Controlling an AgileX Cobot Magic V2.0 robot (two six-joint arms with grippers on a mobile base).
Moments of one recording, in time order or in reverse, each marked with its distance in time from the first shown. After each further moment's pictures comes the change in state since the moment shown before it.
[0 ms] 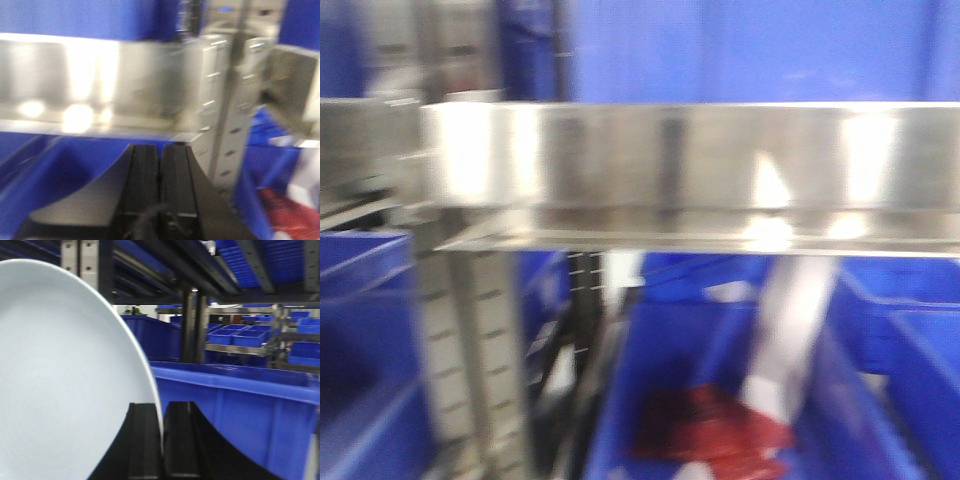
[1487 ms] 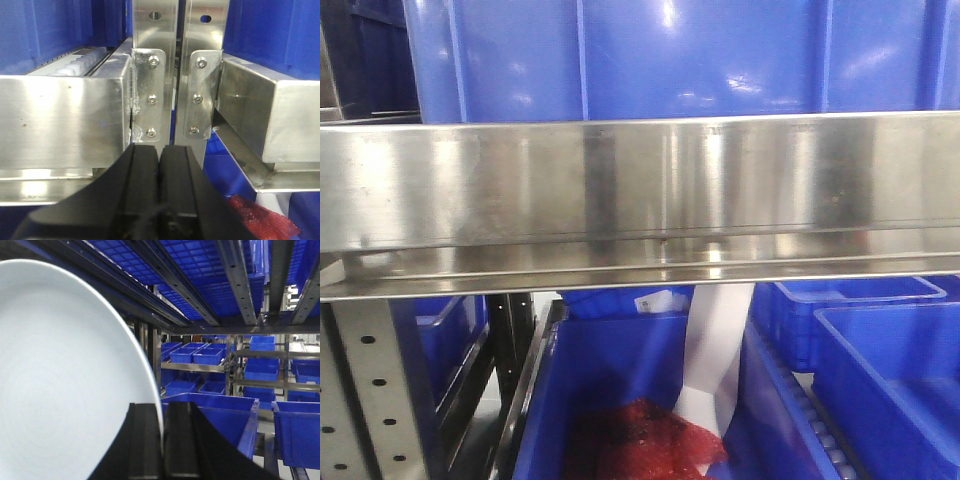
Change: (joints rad) left arm 0.000 0.000 0.000 0.000 0.000 0.000; right arm 0.000 0.298 -0.308 0.021 -0.049 0.000
